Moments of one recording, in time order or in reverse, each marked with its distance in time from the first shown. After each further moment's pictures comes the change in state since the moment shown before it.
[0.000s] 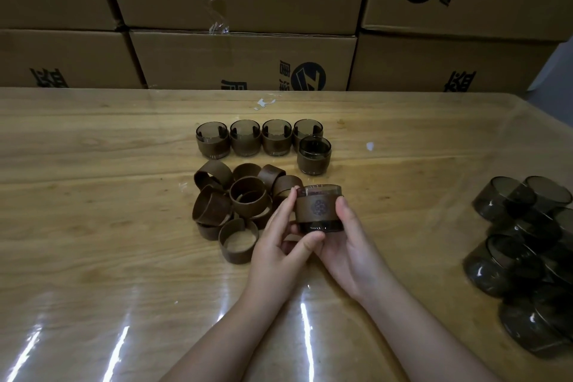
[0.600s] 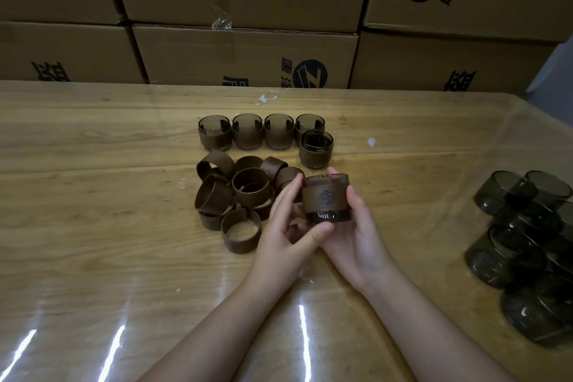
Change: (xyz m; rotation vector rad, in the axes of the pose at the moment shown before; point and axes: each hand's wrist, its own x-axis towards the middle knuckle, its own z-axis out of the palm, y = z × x) left_hand 0.004 -0.005 -0.001 -0.083 -0.079 -0.008; right_hand -0.005 -0.004 0.009 0.130 -0.024 -0.074
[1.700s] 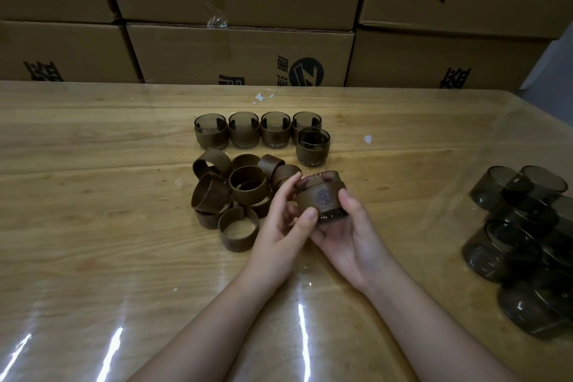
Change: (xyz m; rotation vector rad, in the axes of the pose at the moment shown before) left_hand 0.003 -0.002 -0.003 -0.111 -0.043 0.009; right_hand -0.004 -0.004 0.002 -0.016 -0.077 0.003
